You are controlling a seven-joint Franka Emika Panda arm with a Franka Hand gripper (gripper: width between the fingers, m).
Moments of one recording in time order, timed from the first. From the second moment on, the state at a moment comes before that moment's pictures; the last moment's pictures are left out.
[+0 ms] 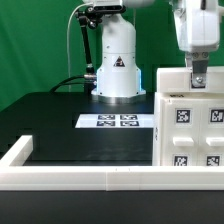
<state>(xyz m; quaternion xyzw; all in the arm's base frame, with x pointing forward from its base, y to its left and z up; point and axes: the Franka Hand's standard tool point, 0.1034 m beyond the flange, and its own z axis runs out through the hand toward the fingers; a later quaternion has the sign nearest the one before) 0.625 0.081 0.157 -0.66 0.75 0.00 0.06</state>
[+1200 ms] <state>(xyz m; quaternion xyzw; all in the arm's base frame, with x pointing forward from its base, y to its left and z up) 0.630 0.107 0.193 -0.83 0.55 -0.02 0.09</state>
